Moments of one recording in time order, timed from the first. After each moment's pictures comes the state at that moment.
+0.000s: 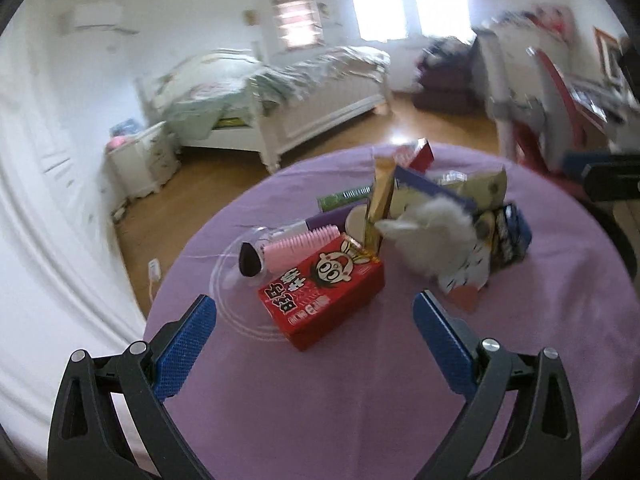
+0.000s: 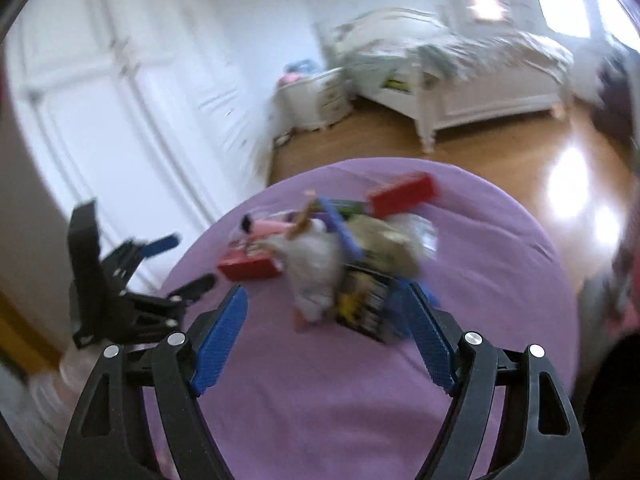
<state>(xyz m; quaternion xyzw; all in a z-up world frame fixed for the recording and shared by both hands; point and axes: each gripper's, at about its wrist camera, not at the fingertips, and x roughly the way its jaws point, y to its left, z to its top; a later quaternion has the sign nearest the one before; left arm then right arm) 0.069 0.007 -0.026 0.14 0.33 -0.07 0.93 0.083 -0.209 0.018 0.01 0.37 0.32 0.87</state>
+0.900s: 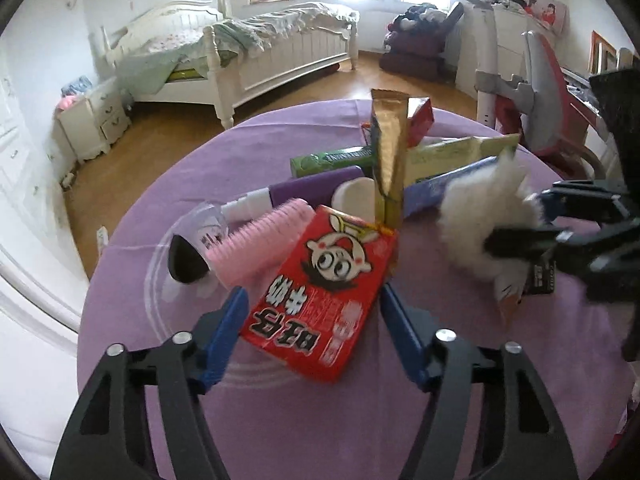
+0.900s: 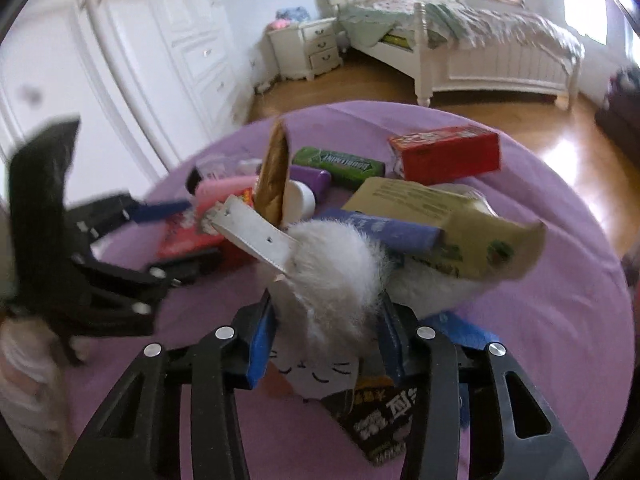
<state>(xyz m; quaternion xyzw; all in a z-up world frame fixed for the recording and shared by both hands) 0.120 0.025 -0.054 0.10 0.41 -0.13 0.89 0.149 -0.170 -0.053 0.01 0.44 0.29 0.85</state>
